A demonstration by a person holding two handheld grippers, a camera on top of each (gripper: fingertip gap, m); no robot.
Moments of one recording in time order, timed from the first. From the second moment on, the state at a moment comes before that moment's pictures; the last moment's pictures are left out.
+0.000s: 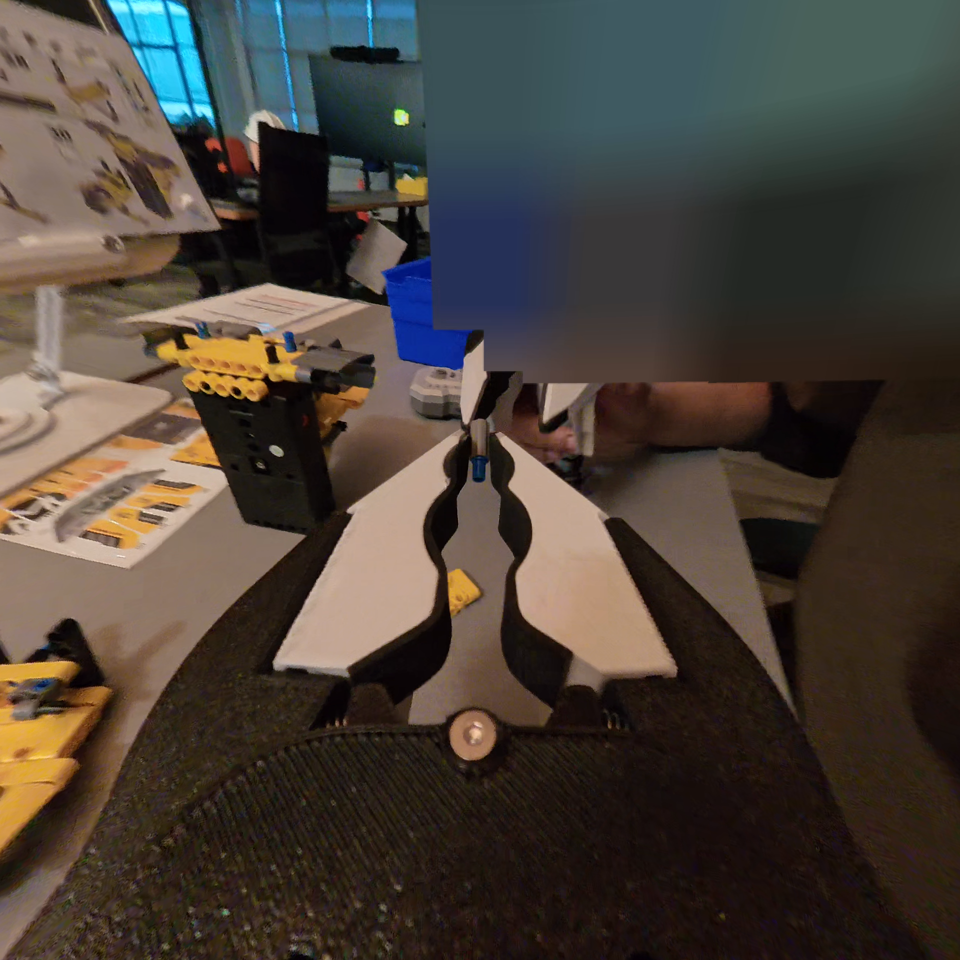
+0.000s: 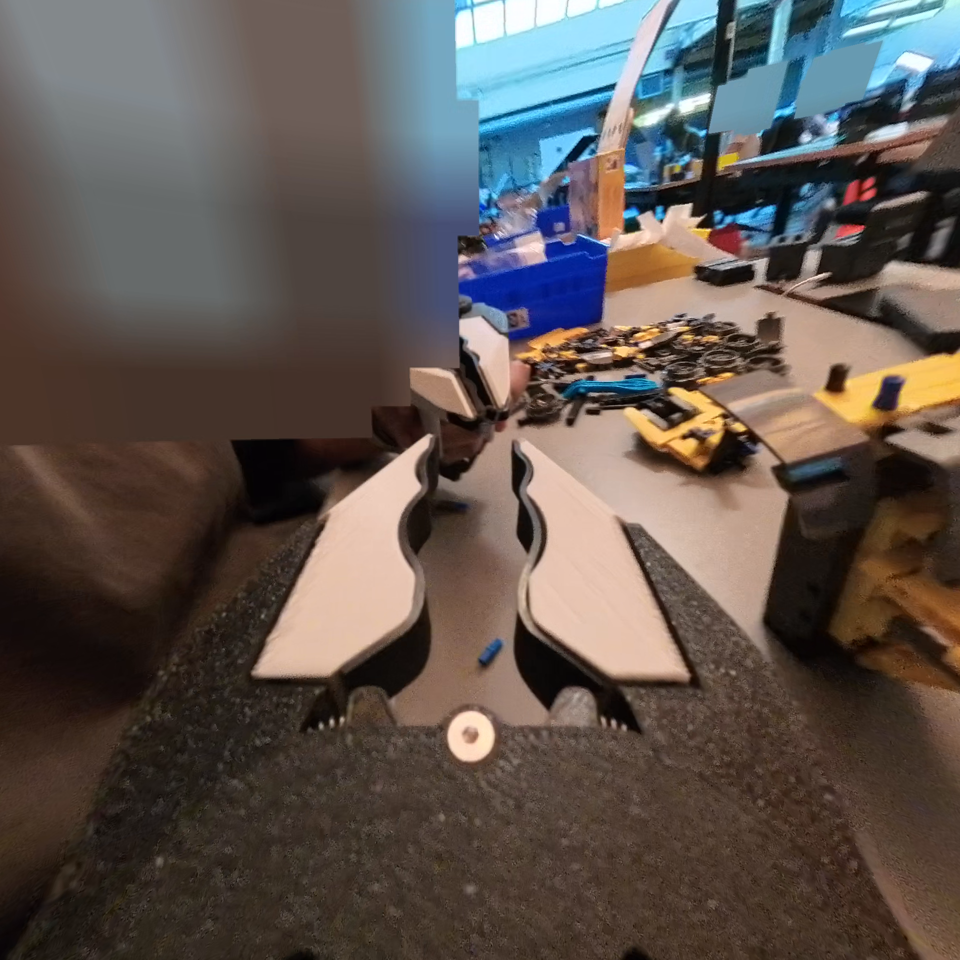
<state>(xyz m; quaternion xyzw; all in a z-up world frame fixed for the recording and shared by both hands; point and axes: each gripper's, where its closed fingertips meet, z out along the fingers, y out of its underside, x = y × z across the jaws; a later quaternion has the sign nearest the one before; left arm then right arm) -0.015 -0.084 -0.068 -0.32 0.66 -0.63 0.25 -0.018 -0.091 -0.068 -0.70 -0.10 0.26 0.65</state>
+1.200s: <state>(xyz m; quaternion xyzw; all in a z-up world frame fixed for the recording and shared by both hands) -0.037 -0.105 -0.052 -0.35 0.55 -0.76 -0.06 -0.039 -0.102 -0.050 -0.67 -0.18 0.22 0.69</state>
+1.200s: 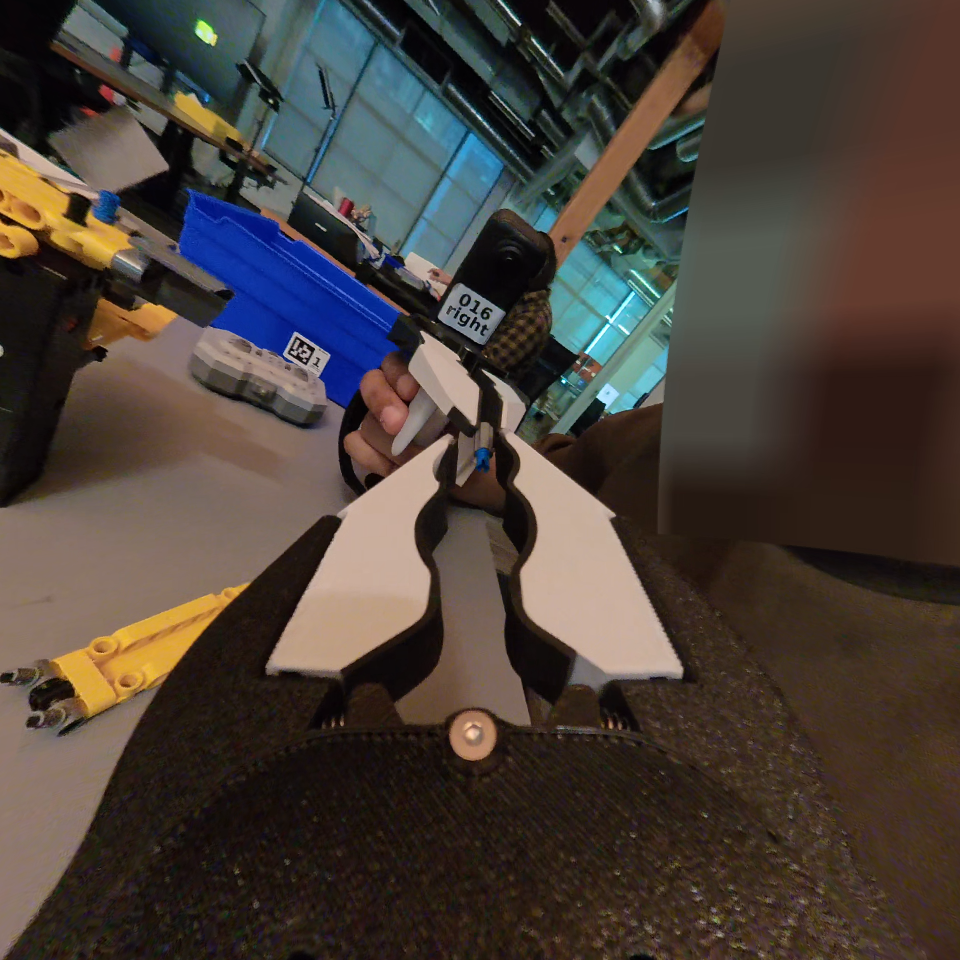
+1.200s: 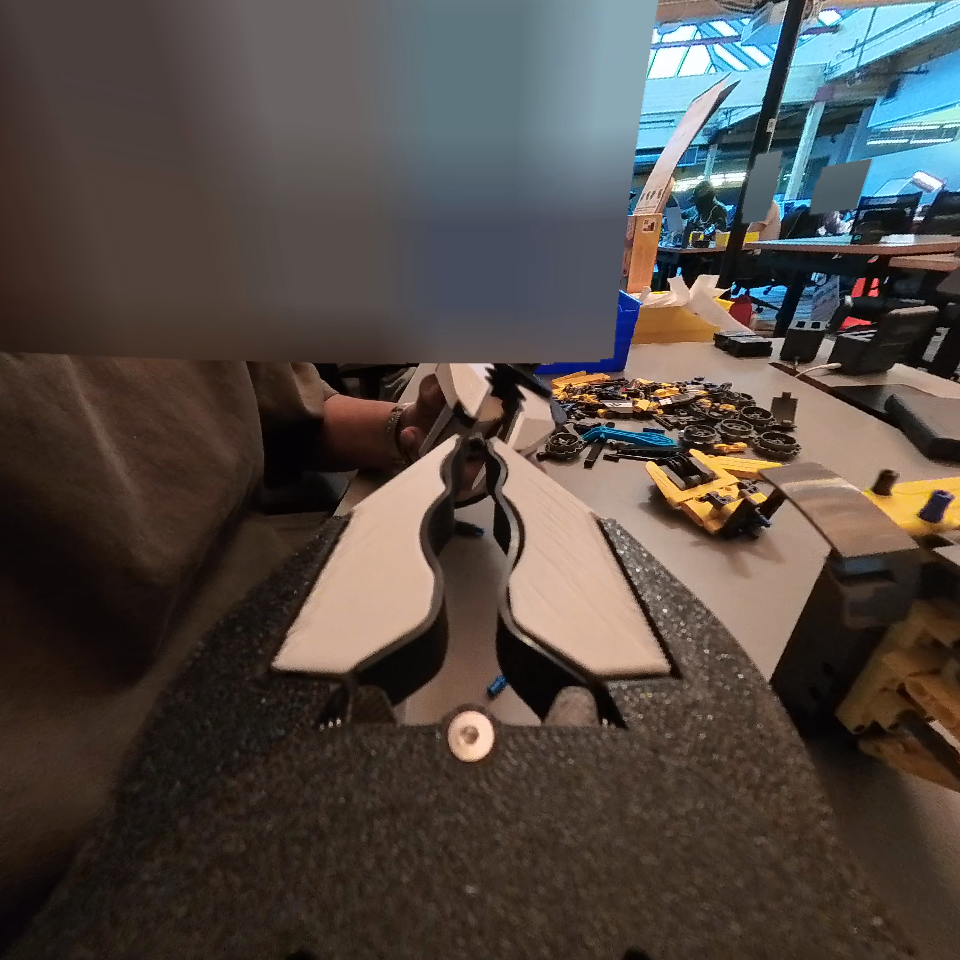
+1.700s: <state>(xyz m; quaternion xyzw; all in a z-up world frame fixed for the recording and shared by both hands) -0.038 -0.107 -0.052 -0.33 0.56 -0.75 -0.05 -0.037 -0.101 -0.049 -0.67 -0.17 0.22 0.69</state>
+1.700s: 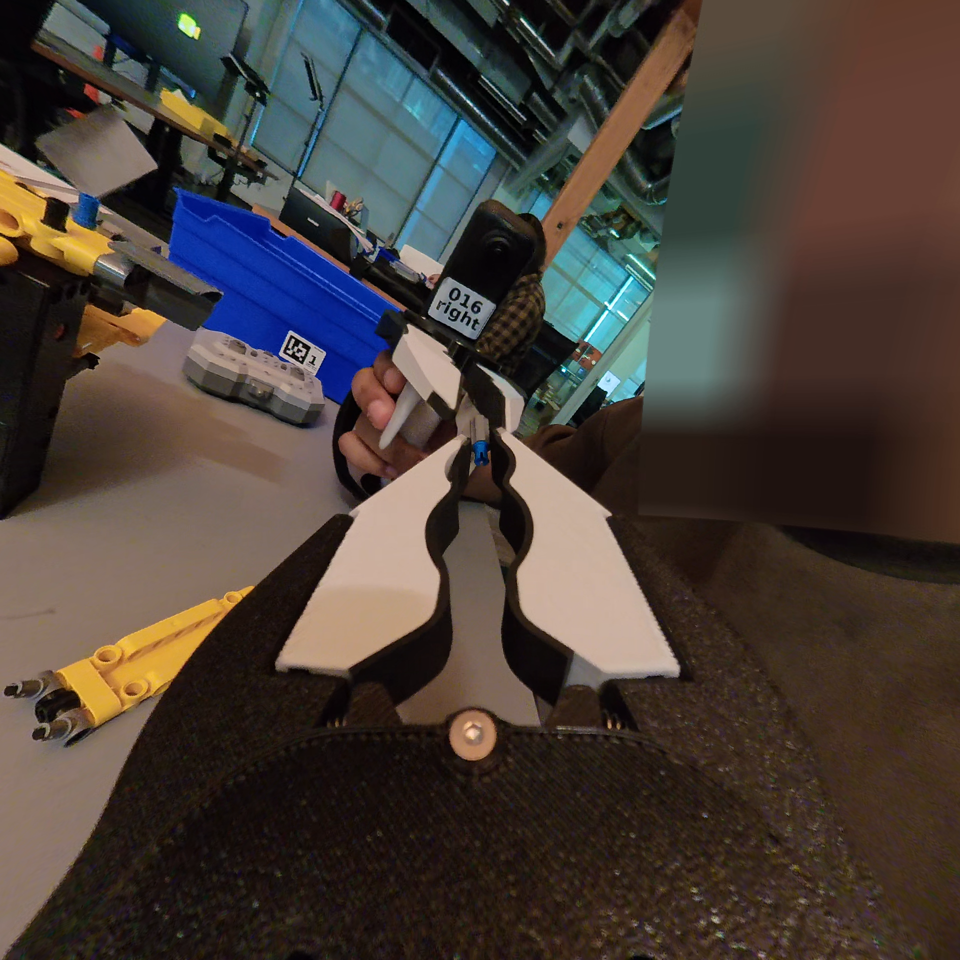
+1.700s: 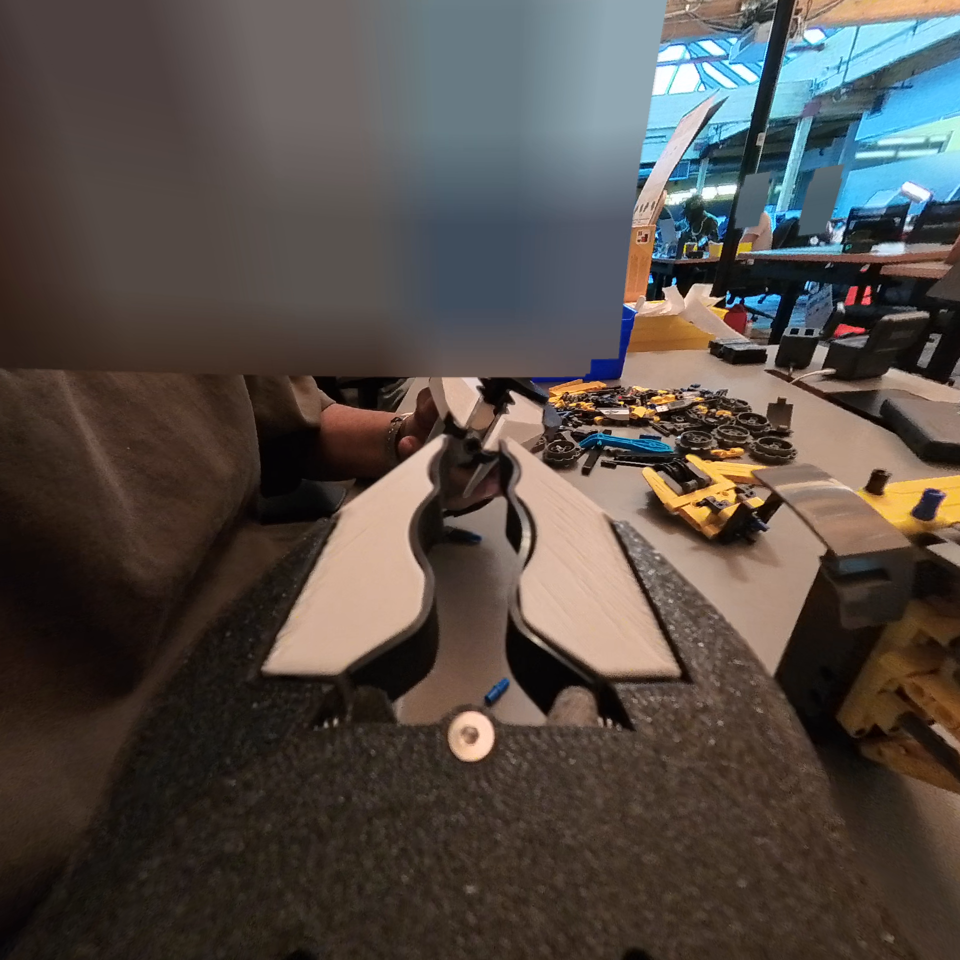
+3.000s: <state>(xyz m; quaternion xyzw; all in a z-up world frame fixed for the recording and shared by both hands) -0.044 -0.117 -0.066 -0.36 0.54 -0.74 -0.19 -0.047 -0.105 -0.066 -0.65 -0.34 0.01 0.68</state>
